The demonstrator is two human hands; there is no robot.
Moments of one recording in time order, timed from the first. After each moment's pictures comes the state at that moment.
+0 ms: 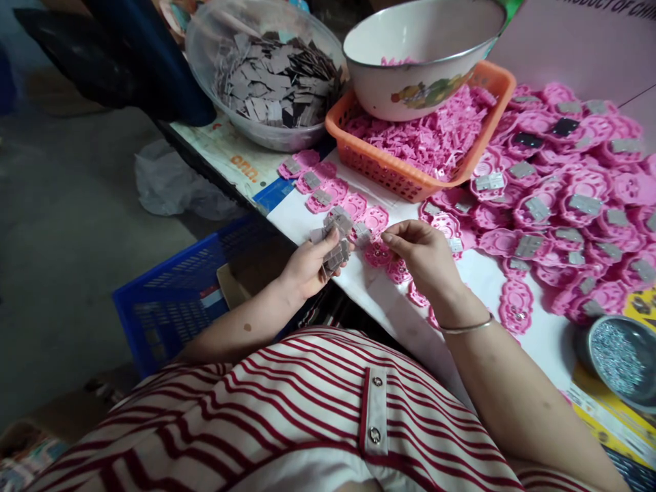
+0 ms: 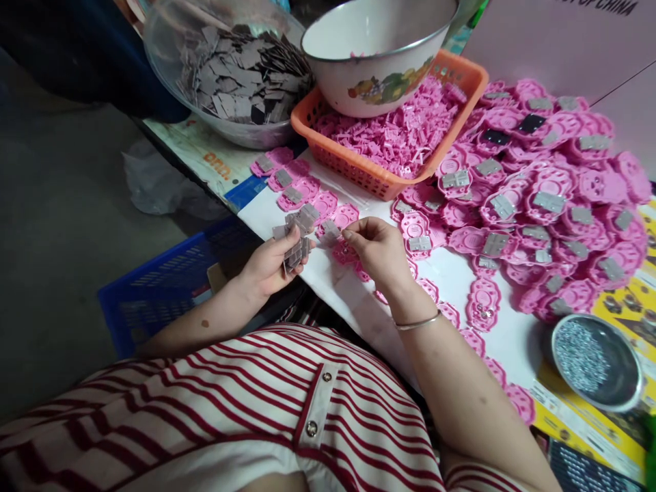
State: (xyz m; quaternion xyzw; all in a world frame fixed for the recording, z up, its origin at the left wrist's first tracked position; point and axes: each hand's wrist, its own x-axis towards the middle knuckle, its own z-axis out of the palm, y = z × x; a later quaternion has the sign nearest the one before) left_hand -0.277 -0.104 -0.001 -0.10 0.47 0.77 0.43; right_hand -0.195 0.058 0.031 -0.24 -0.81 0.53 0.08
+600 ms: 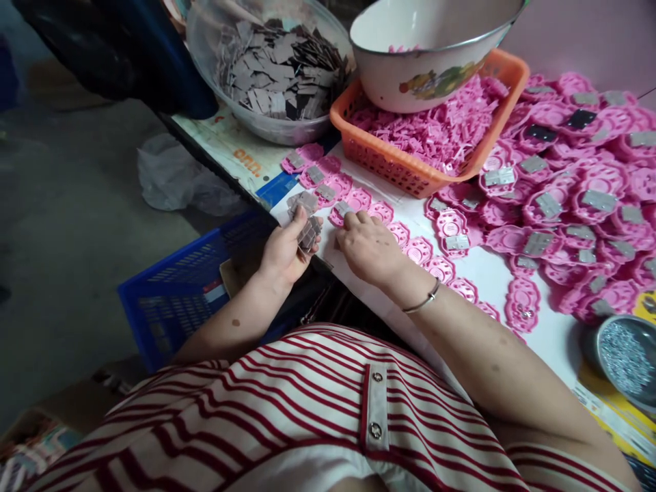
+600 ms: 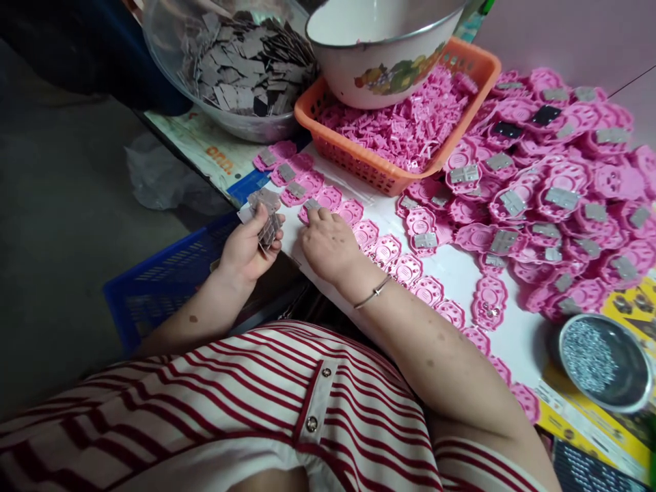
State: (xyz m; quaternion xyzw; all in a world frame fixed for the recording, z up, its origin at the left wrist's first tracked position) left_hand -0.304 -0.126 0.000 -0.15 0.47 0.82 0.30; right_hand -0.237 0.008 0.037 0.02 -0.98 0.16 -0.07
